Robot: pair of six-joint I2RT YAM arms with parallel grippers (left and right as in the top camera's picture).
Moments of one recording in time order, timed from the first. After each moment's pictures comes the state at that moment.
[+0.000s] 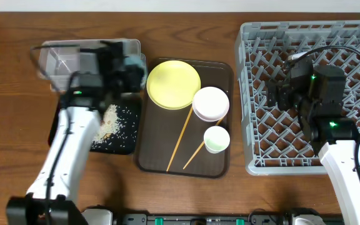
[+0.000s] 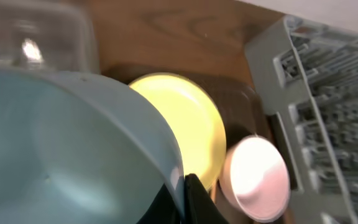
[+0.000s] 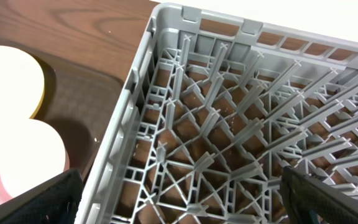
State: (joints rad) left arm -0.10 1.46 1.12 -0.40 0.39 -0.24; right arm 0.03 1.23 0.92 -0.34 -0.11 -0.16
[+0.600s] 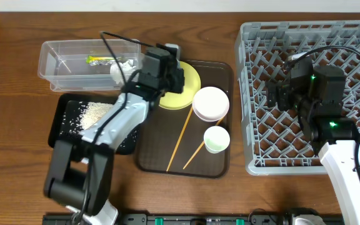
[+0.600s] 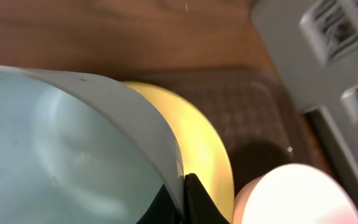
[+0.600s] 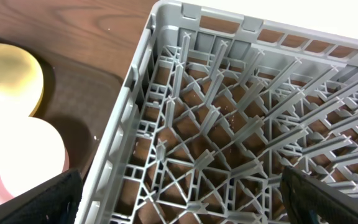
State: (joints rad) left arm -0.37 1.78 1.12 -0.09 0.15 -0.24; right arm 0.03 1.23 0.92 -0.35 -0.10 -0.16
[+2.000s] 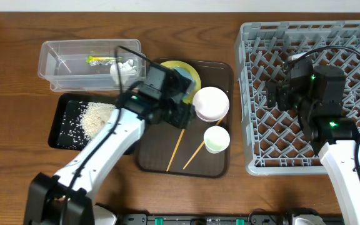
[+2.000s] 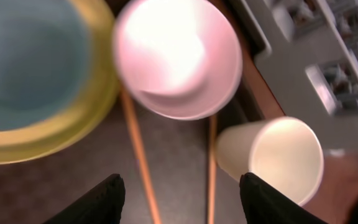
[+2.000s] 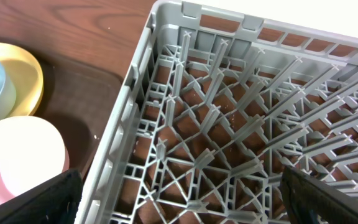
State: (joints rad) left arm -0.49 1.54 1.12 -0.66 0.36 -0.02; right arm 0.03 1.23 0.92 -0.35 -0.10 -0.16
